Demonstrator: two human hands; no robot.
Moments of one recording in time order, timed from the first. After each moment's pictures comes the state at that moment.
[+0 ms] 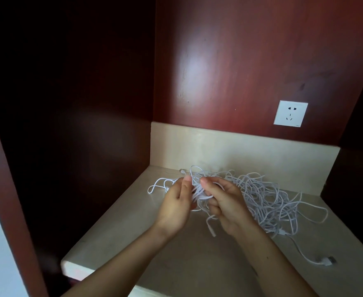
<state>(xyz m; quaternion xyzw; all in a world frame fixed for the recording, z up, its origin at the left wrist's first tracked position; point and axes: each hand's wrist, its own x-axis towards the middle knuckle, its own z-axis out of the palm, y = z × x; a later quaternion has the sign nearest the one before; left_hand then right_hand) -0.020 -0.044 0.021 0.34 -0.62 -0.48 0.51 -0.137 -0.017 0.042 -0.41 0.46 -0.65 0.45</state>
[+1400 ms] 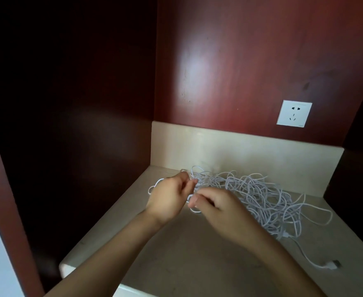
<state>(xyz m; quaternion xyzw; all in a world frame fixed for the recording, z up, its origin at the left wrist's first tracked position) 0.002 -0.083 0.026 0.42 -0.79 -0.18 0.40 -0.135 0.003 0.048 -0.74 0.54 -0.38 0.14</state>
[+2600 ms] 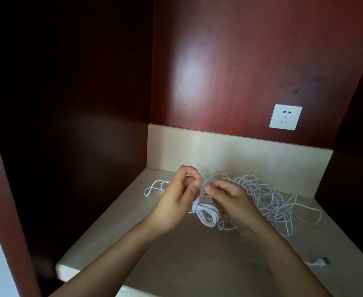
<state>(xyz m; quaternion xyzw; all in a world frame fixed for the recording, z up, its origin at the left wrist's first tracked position) -0.009 -0.055 0.028 0.16 -0.73 -0.41 0.51 -0.165 -0.003 0.047 -0.58 0.53 -0.52 0.34</state>
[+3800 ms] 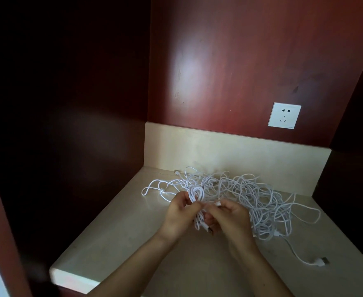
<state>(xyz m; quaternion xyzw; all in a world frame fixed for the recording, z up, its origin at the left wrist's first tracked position) -0.043 -0.065 -0.013 0.34 -0.57 -0.56 0.50 -0.152 -0.006 0.000 -0.41 0.55 -0.65 0.32</state>
